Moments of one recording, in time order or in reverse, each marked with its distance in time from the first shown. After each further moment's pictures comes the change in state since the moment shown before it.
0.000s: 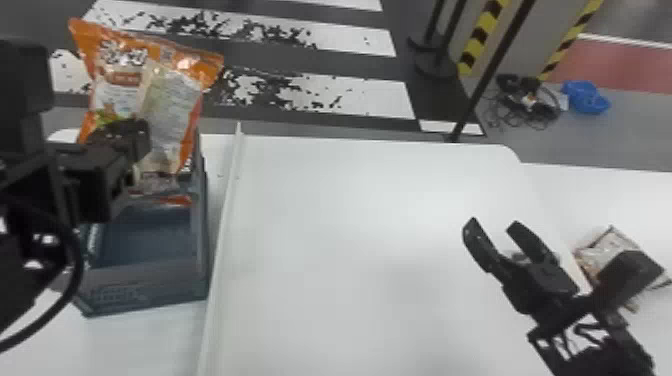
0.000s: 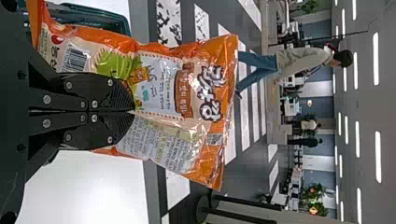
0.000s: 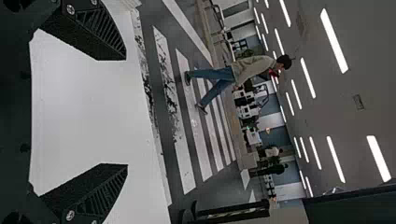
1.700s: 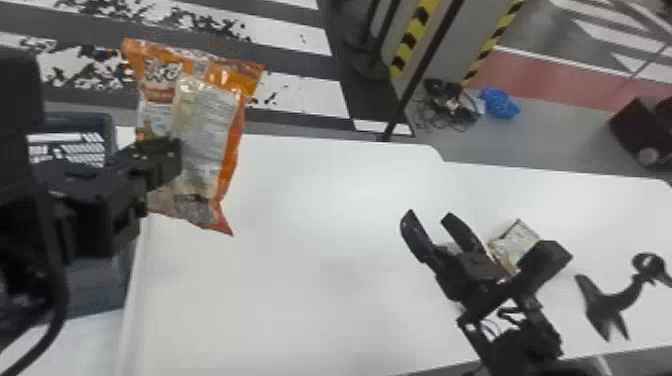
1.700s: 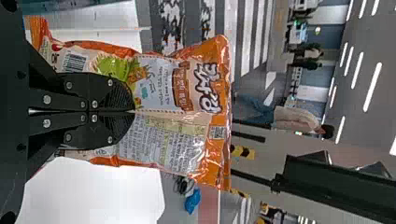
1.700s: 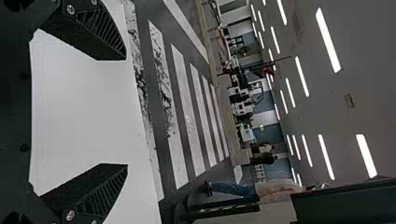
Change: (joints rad) left arm 0.042 -0.041 -0.141 0.035 0.121 -0.096 -0.117; right arm 0.024 -0.002 -0.030 -0.036 0.002 -0.009 -0.007
